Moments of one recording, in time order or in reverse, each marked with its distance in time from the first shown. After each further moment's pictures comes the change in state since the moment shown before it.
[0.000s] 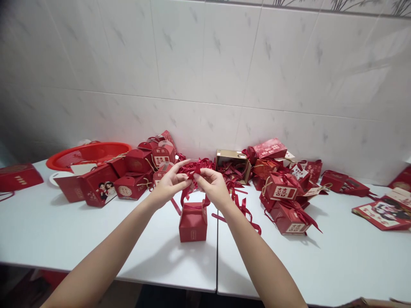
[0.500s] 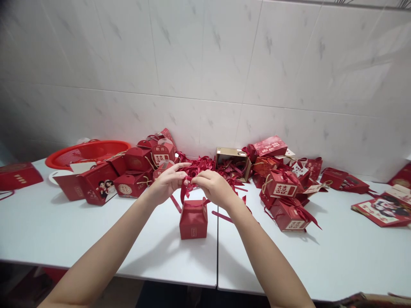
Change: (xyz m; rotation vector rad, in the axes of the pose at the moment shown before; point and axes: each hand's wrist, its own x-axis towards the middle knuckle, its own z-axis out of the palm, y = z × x) left_hand 0.006 0.000 -0.011 -0.269 0.031 -0.178; right_hand 0.003 0.000 -0.028 -0.938 -0.331 -0.572
